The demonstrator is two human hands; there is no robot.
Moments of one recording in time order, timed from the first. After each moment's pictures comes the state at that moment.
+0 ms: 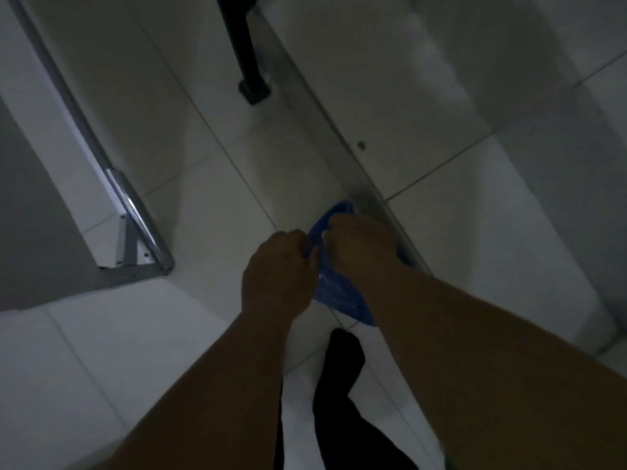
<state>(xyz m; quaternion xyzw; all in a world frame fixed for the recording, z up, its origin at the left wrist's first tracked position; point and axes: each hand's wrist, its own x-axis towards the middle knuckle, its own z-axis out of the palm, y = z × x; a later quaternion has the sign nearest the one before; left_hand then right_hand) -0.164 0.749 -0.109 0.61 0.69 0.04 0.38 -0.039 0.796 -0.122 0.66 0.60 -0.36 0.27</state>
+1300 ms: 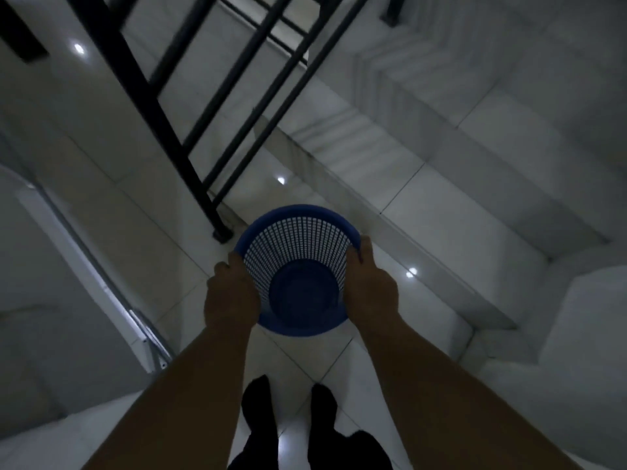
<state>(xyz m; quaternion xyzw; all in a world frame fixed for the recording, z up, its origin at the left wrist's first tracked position) -0.156 0.818 0.198 0.67 0.69 0.02 0.28 0.032 0.761 0.228 0.85 0.43 -0.29 -0.10</state>
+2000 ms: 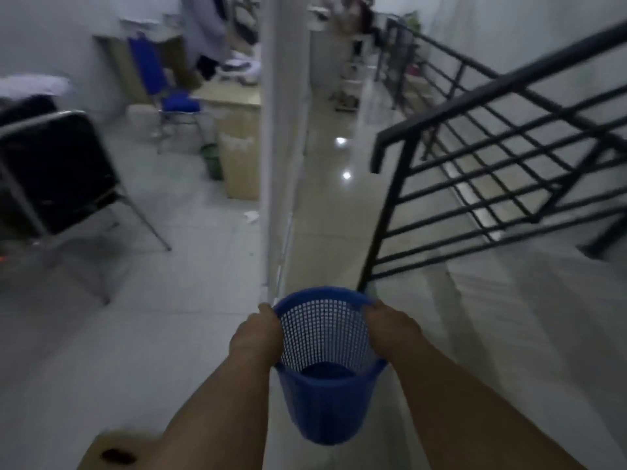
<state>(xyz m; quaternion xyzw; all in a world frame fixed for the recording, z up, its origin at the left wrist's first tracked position) -0.258 0.532 0.349 0.35 0.89 0.06 0.28 -0.076 0.656 0.356 0.54 0.80 -0.20 0.13</state>
